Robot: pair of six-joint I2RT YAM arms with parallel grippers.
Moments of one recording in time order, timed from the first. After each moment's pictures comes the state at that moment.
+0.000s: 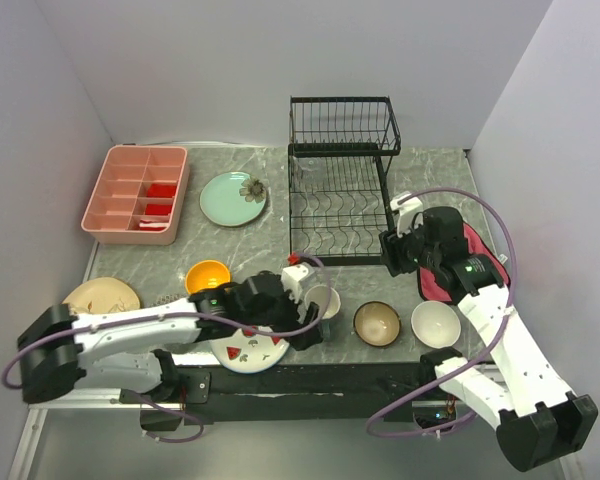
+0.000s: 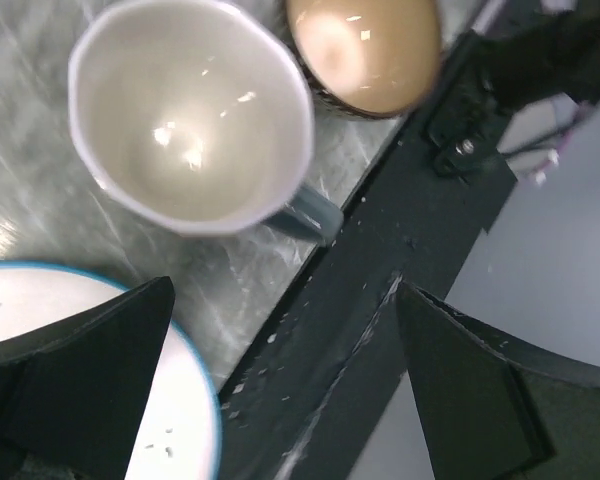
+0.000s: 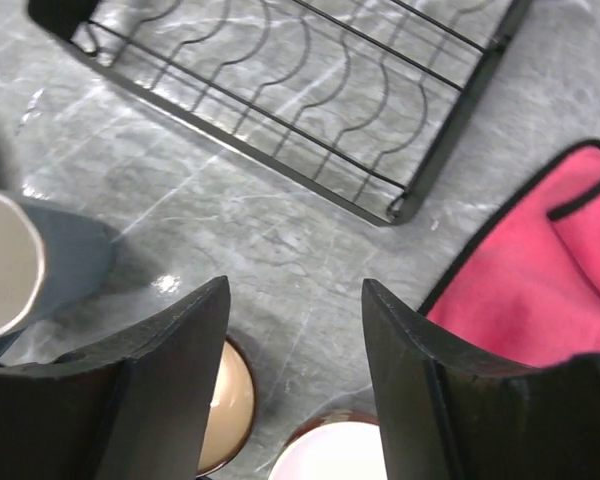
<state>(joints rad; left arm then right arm) -1.14 1.14 0.68 -0.12 0.12 -0.47 0.28 0.90 0.90 -0.69 -0.17 -0.19</state>
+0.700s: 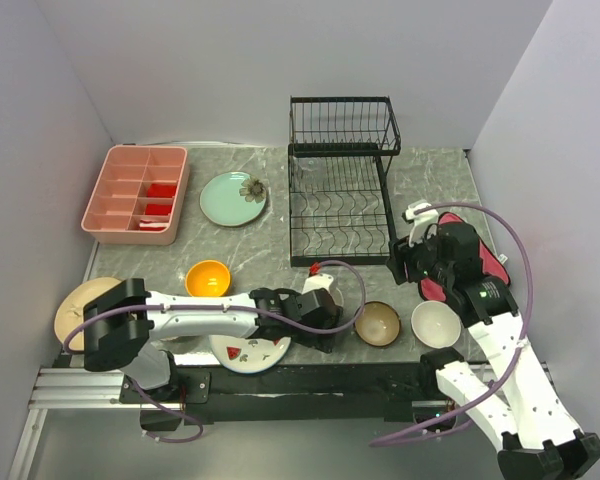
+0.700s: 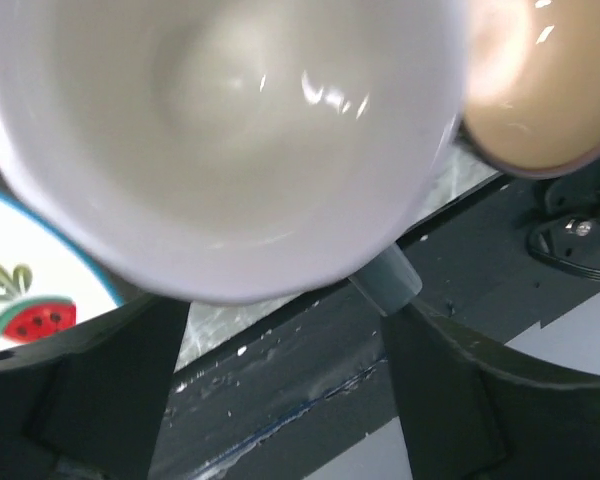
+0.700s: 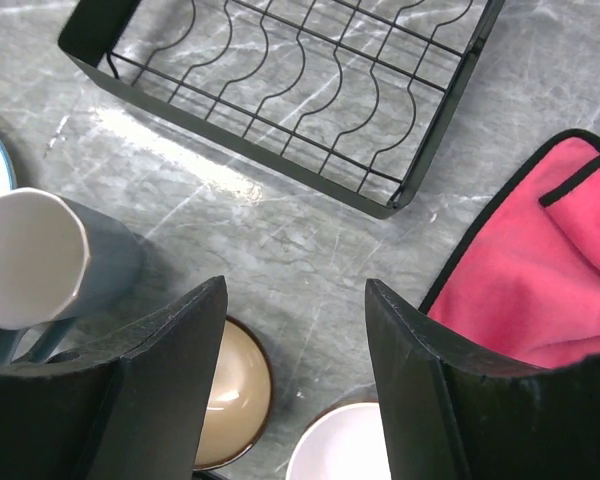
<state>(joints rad) -1.30 1.54 0.98 -0.41 -0.18 -0.87 0.26 0.74 0.85 -0.70 -0.16 -0.12</state>
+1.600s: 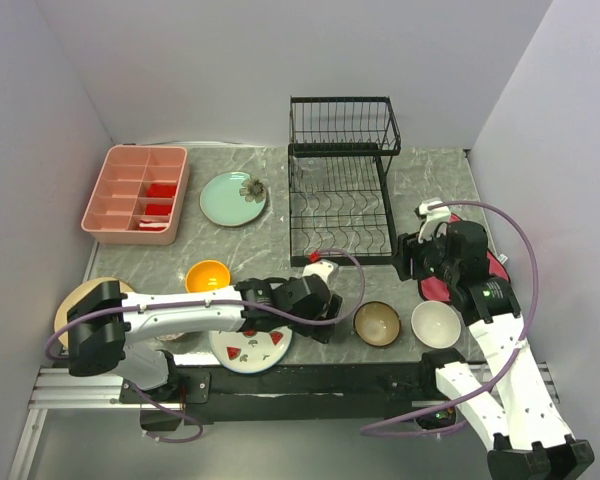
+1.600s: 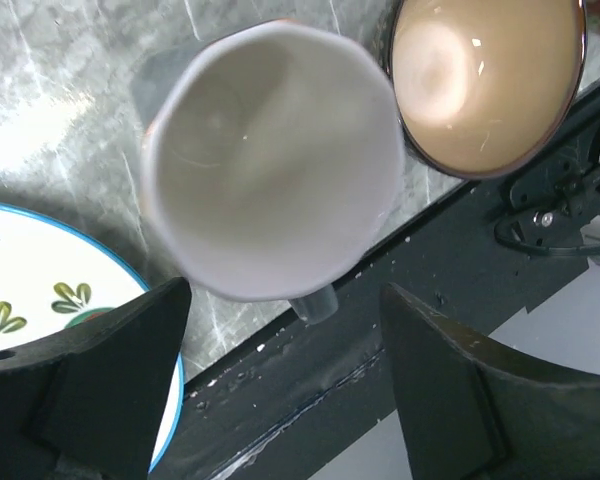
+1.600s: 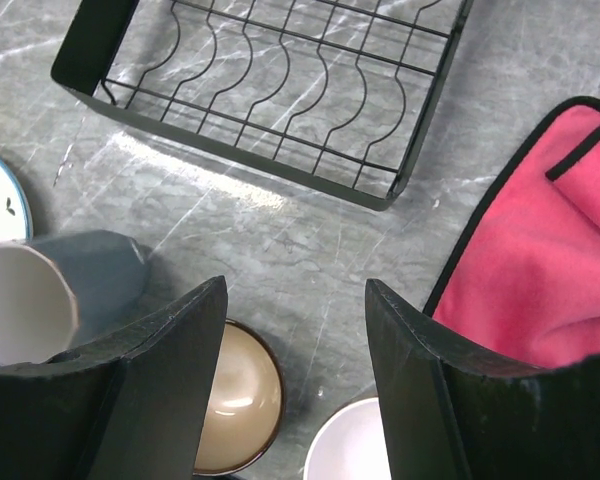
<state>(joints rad) -1.26 1.46 1.02 -0.46 -0.18 -0.74 0.17 0.73 0.84 -0.70 -0.21 -0.05</state>
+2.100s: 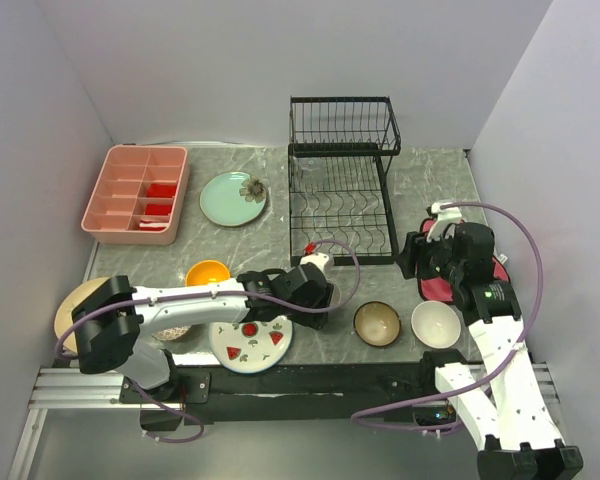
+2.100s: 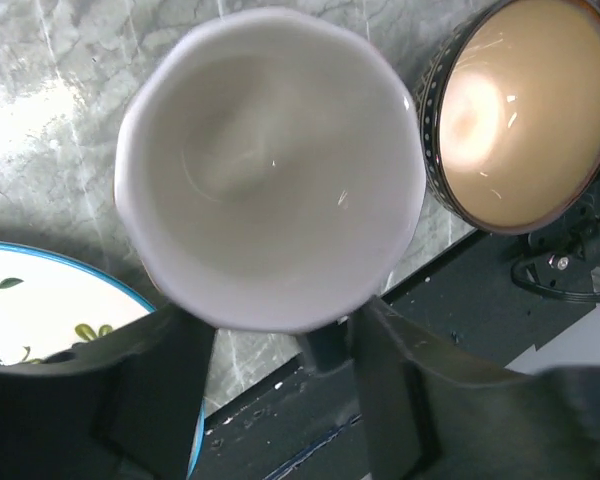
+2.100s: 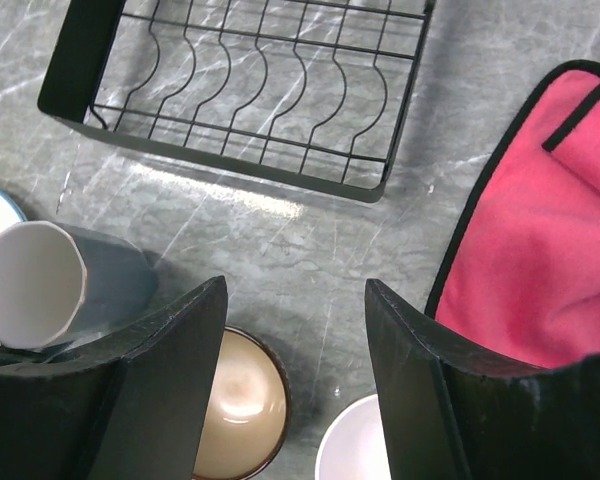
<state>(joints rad) -1.17 1.50 1.00 -0.38 -0.14 -0.72 0.07 0.72 0.81 -0.68 -0.25 0.00</state>
